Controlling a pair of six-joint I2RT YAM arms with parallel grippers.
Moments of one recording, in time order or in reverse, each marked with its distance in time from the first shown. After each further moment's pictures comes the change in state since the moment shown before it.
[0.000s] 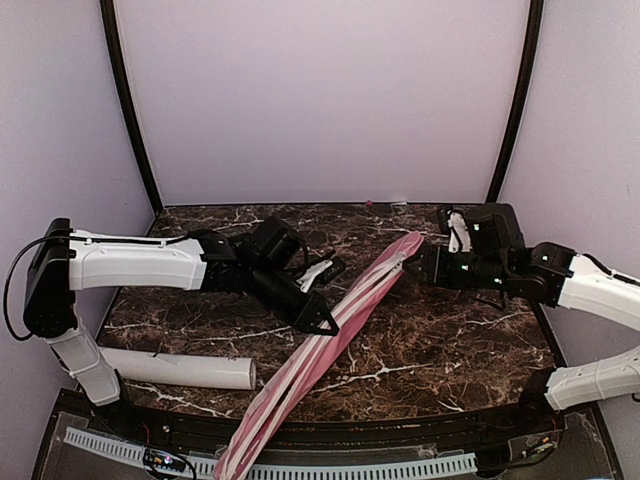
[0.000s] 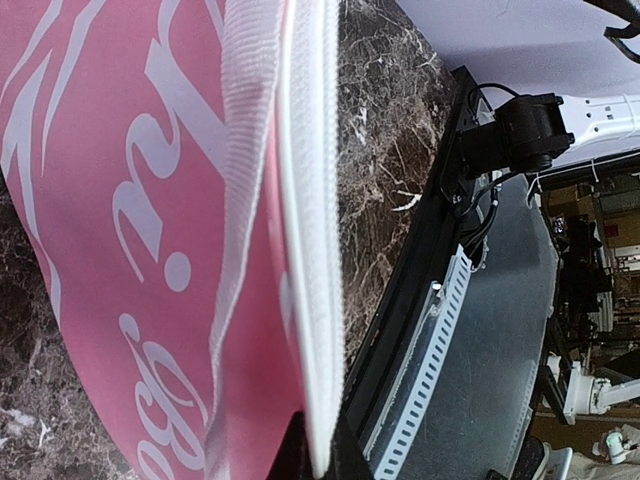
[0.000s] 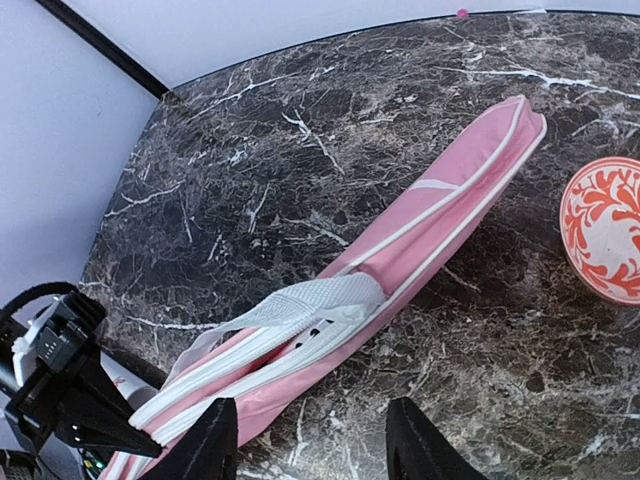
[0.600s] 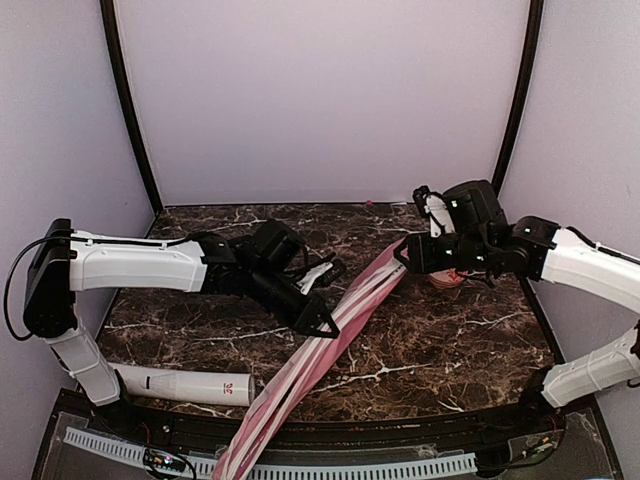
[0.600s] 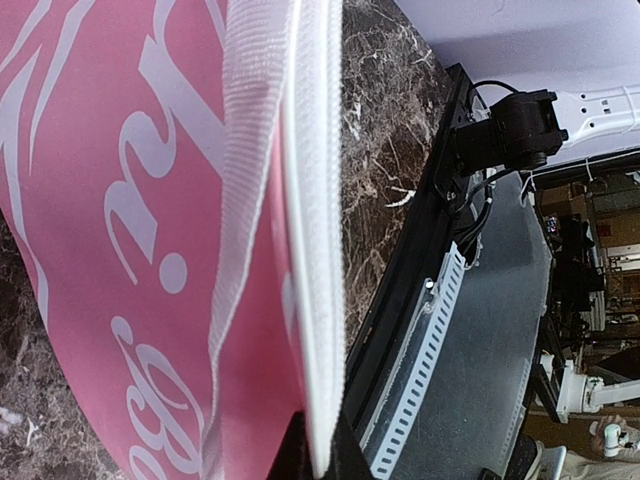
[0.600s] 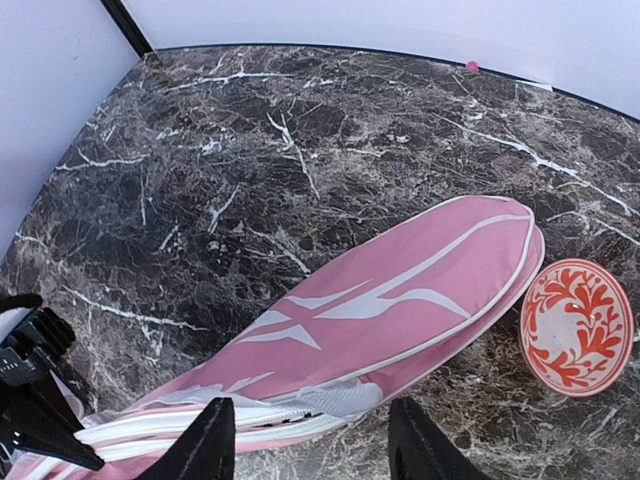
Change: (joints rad) left arm -0.006 0.000 -0.016 0.022 0.019 -0.016; right arm 0.000 0.164 0.185 -0.084 0.060 -0.278
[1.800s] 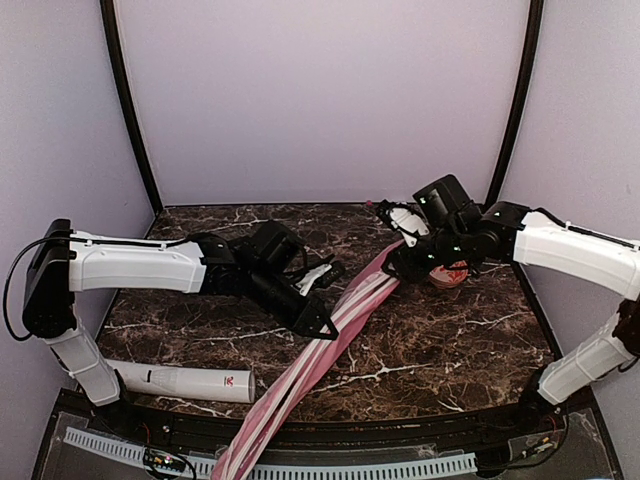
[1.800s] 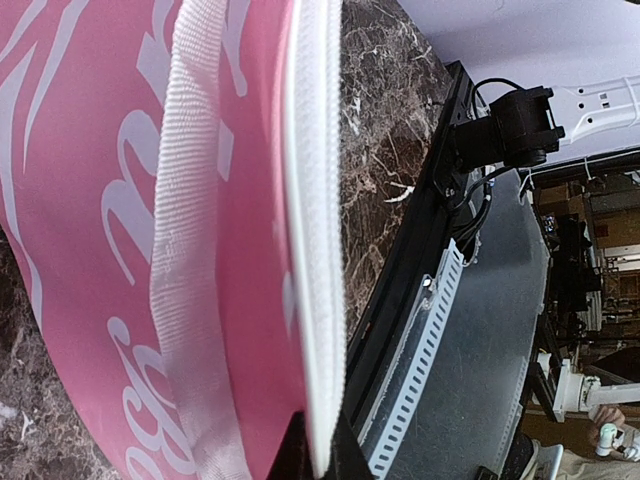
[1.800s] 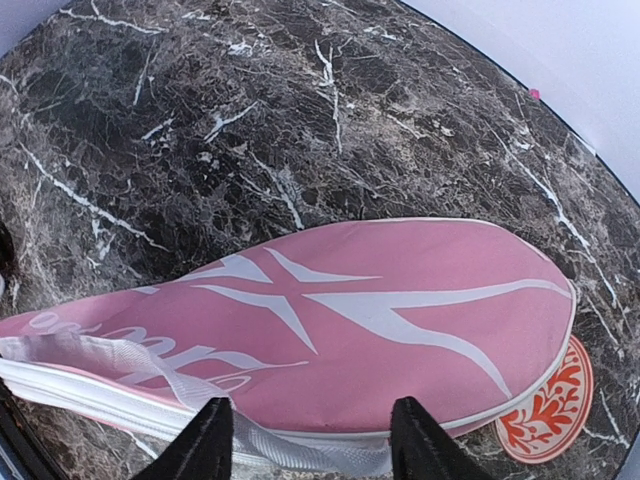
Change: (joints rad) left arm 0.000 -0.005 -0.010 0.000 0.007 -0.007; right arm 0.013 0.180 0.140 -0.132 -0.058 -0.396
